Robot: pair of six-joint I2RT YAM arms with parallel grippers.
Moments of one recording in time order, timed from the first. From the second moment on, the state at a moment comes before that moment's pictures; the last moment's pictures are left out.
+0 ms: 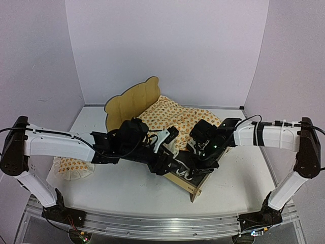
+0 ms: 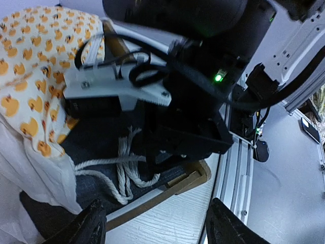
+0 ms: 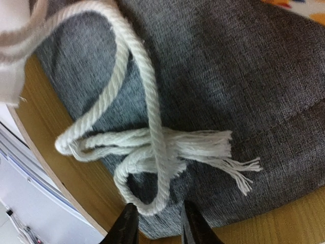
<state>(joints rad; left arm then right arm) -1.10 1.55 1.05 0.04 0.27 -0.19 0.88 1.62 1.13 -0.84 -0.22 0.57</state>
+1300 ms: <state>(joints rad) -1.18 1.65 1.16 -0.06 -0.09 -0.08 0.90 1.32 1.05 -0.70 -0.18 0.46</state>
